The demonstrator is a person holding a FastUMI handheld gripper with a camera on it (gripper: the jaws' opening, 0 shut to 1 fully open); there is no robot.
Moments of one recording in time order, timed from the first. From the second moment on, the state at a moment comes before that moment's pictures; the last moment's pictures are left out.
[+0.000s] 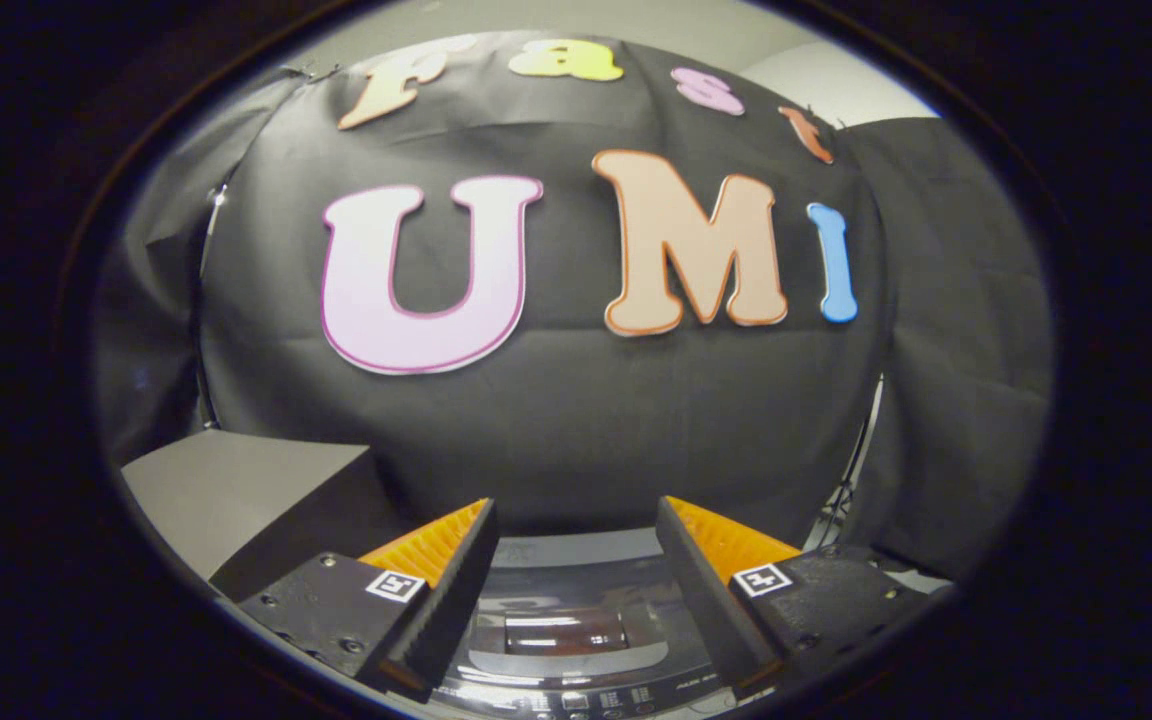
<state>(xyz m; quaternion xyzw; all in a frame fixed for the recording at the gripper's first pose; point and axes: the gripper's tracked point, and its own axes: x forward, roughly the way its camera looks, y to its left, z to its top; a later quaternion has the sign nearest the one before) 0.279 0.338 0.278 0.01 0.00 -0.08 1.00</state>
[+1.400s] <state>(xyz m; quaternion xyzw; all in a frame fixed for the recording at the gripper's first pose) 0.087 0.230 0.113 0.03 -0.09 -0.07 0.99</state>
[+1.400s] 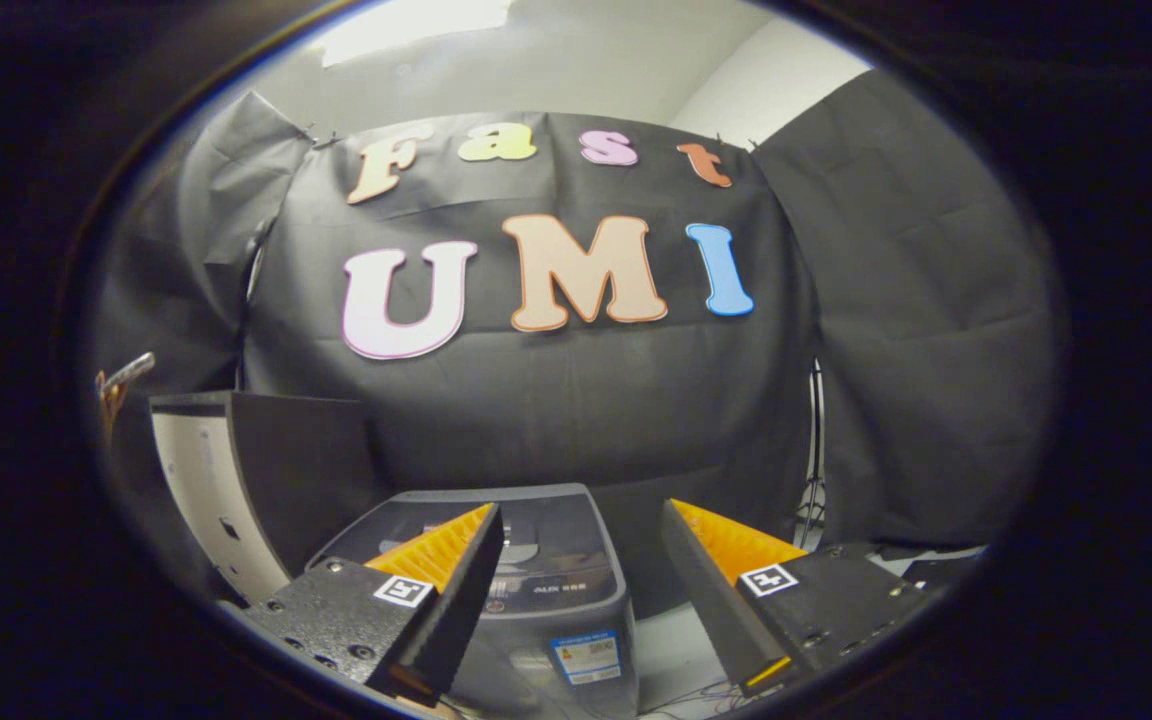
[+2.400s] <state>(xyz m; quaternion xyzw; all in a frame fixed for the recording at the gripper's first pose) 0.017 0.029 0.000 0.00 0.00 0.05 1.00</state>
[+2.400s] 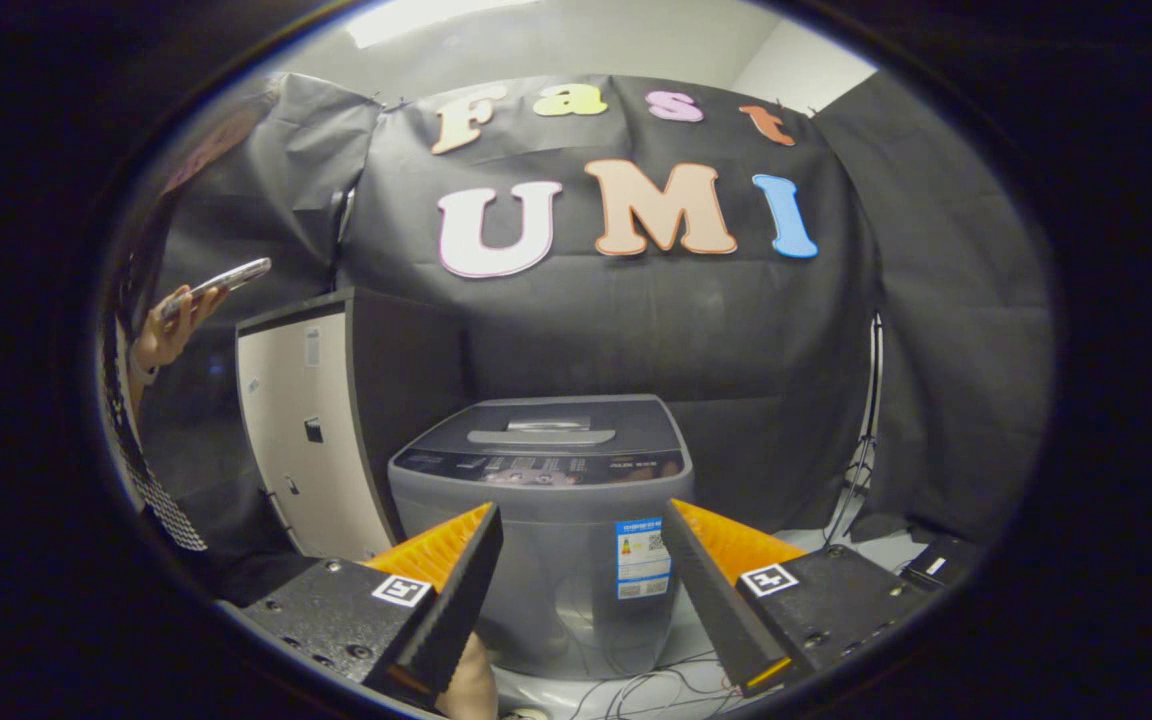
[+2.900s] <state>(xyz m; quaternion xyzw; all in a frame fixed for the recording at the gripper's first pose) 0.006 -0.001 -0.001 0.10 -0.01 0.04 0.99</state>
